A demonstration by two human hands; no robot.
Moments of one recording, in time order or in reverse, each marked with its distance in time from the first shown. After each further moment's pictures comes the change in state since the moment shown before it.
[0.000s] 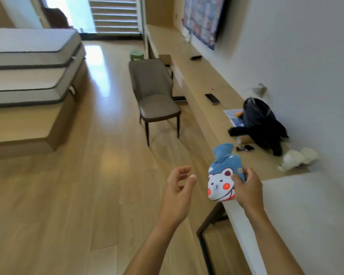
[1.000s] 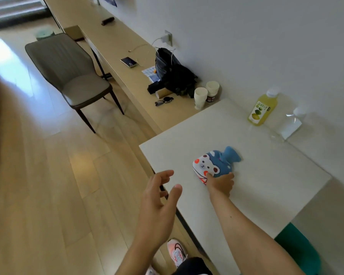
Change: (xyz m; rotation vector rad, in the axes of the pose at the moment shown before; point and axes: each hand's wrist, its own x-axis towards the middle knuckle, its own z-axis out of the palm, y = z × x) left_hand -0.194 -0.015 0.209 0.305 -0.340 -0.010; right_hand -0.038 0.293 -0.149 -0.009 0.295 0.832
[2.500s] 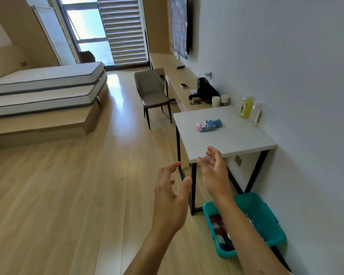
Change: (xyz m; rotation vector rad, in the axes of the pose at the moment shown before) left_hand -0.684 0.037 0.237 0.067 0.573 0.293; right_hand -0.313 0.379 -0.548 0.361 -0.688 -0.958
